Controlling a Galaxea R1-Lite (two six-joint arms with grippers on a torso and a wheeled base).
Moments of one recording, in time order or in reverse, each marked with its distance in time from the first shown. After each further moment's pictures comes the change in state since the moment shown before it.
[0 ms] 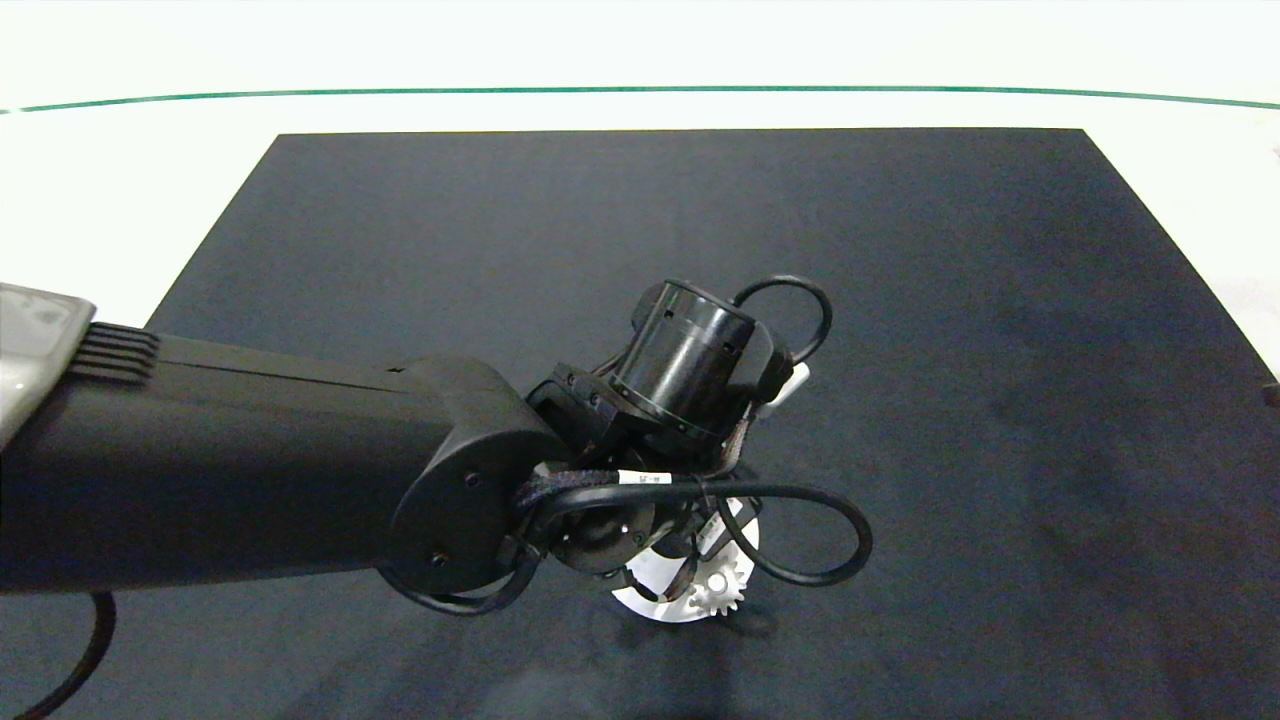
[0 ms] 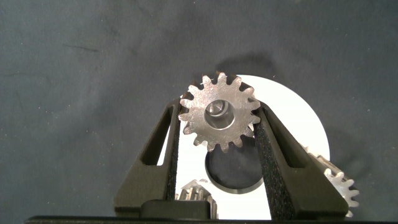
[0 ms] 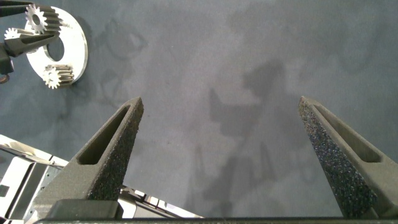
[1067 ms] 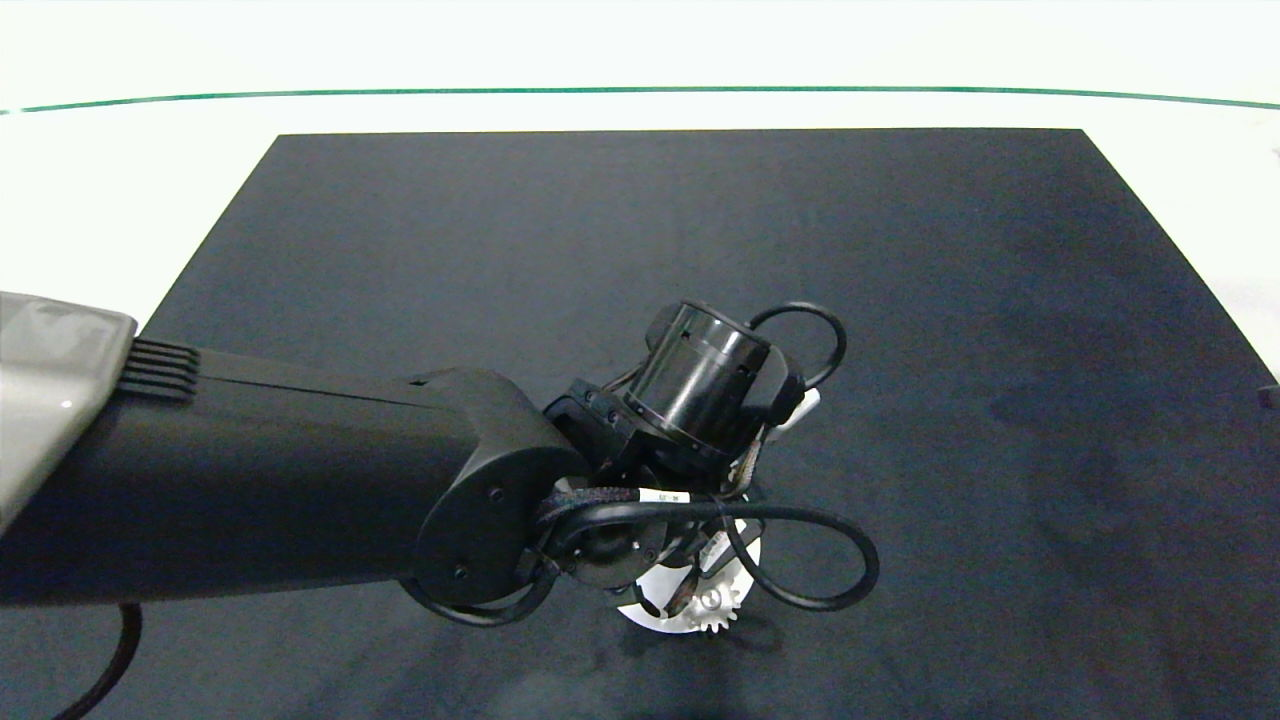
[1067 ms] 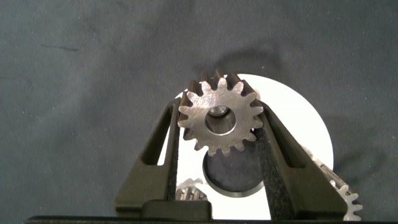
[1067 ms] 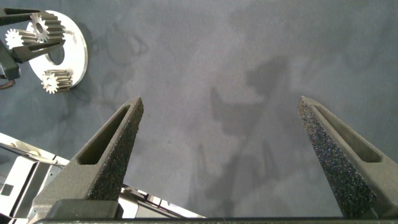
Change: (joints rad) left arm -0.007 0.019 -0.004 0.028 -0.001 0.026; right arm -0.006 0.012 0.006 0.000 0.009 0.000
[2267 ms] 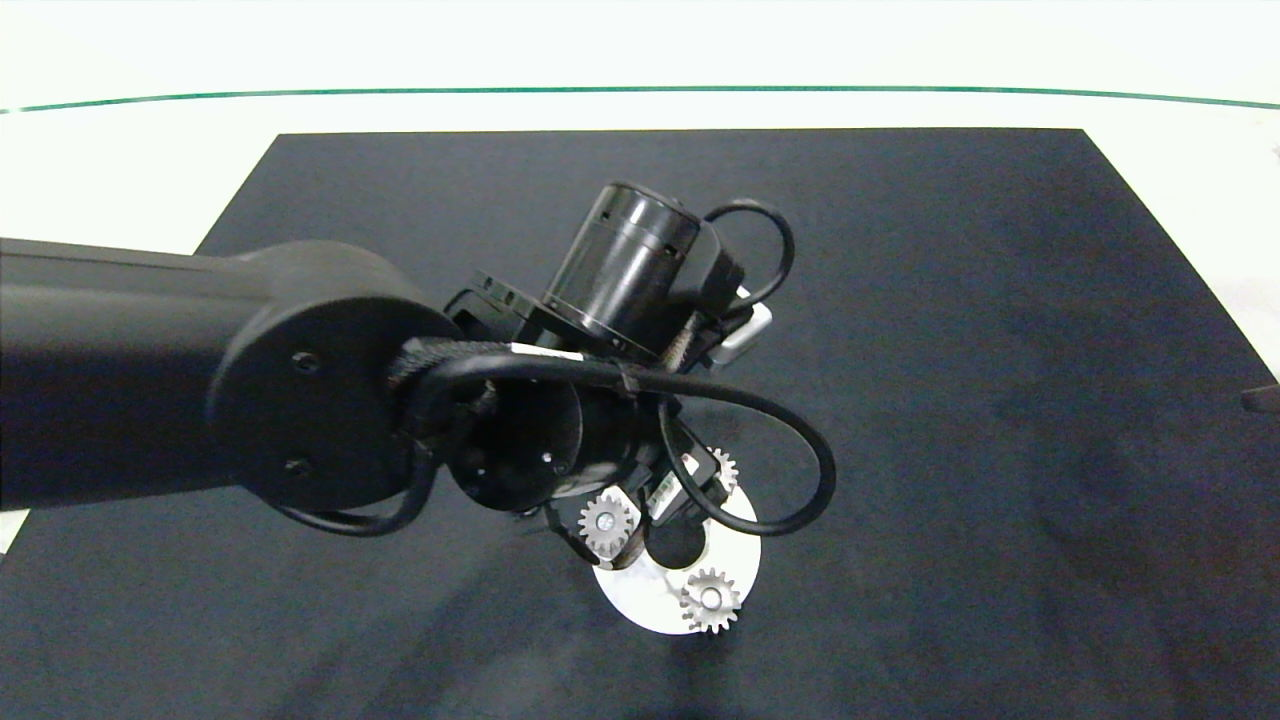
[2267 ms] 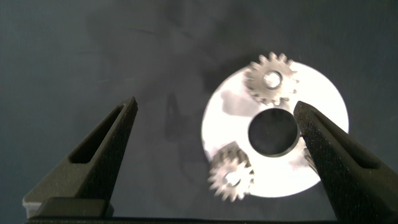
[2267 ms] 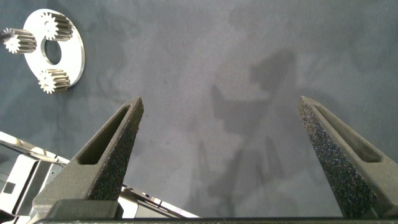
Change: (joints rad) left arm 0.045 -0.131 -0.105 0.206 0.001 -0.034; right arm -0.002 0.034 0.004 -0.008 0.007 -0.008
